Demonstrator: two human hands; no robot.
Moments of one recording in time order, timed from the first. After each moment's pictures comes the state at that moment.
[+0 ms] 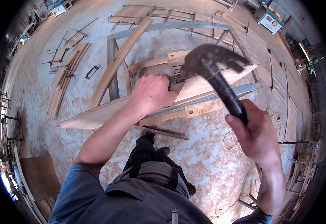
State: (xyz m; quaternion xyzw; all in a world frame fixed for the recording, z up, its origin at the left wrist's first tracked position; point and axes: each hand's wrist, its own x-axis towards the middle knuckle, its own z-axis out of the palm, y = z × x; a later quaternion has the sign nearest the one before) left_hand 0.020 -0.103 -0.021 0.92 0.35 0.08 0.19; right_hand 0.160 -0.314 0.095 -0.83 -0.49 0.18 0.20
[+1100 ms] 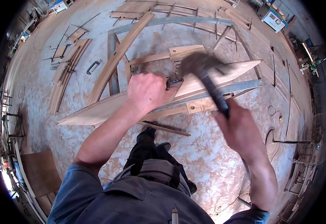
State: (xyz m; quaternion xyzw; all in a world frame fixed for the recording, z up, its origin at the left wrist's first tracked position) left_hand 0.012 -0.114 -0.034 0.93 0.35 0.08 0.04; right_hand 0.162 -0.307 0.060 -0.80 -0.54 0.15 0.23
